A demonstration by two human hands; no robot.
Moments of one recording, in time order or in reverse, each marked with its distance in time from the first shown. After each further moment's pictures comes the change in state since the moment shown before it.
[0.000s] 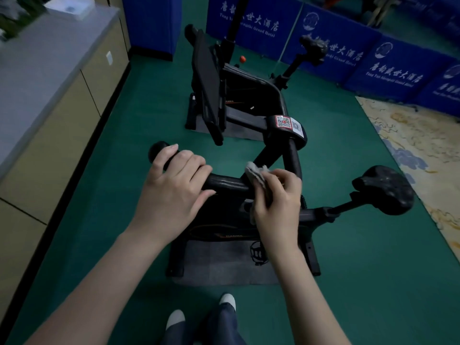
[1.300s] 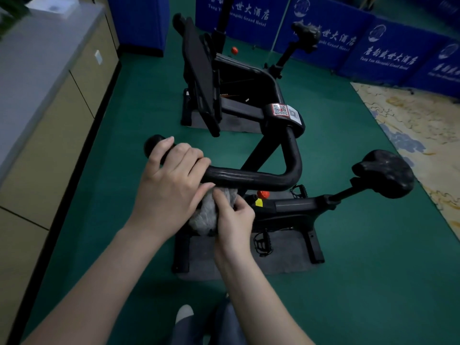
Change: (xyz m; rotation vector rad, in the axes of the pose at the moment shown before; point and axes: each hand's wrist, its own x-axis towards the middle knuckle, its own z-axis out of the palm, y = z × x) left_hand -0.001 -0.003 -0.002 0.056 -0.035 0.034; right_hand -0.049 -0.060 0.053 1.032 -0.053 1.014
